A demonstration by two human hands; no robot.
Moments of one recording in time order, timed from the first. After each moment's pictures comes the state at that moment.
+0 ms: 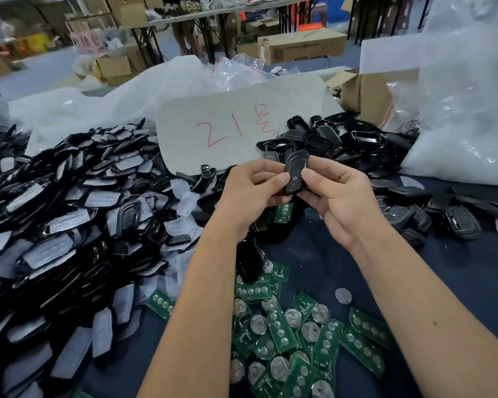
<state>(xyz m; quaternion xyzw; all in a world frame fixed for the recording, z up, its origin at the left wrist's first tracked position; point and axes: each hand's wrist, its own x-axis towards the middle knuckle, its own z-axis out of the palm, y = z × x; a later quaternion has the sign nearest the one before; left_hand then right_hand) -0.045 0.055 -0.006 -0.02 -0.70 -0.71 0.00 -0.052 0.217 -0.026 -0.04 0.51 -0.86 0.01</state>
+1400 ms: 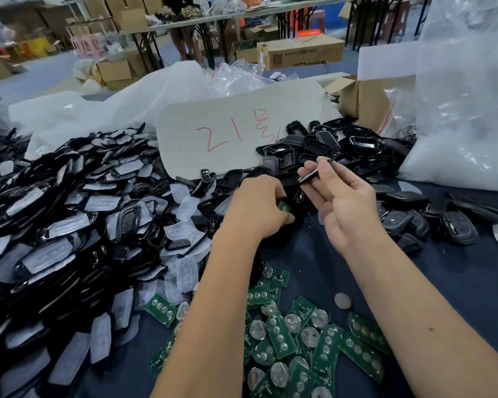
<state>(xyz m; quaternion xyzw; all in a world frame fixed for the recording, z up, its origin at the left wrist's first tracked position) -0.047 0.066 0.003 -0.02 -0.96 -0.28 0.01 -0.054 0.212 -0.026 0.06 0.43 -0.90 -0.05</state>
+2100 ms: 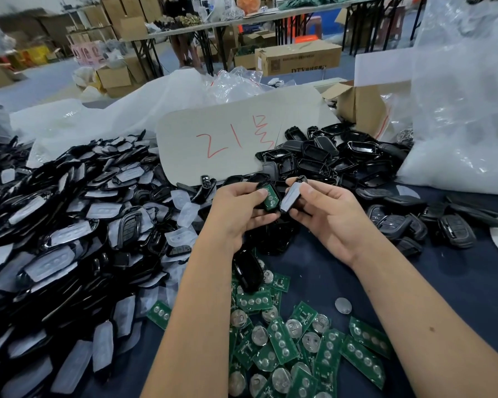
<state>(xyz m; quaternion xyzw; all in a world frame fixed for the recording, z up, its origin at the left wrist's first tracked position) -0.047 0.046 -0.006 0.14 -0.64 -0.75 -0.03 -0.052 0.221 -0.035 -0.07 0.46 -0.87 0.12</state>
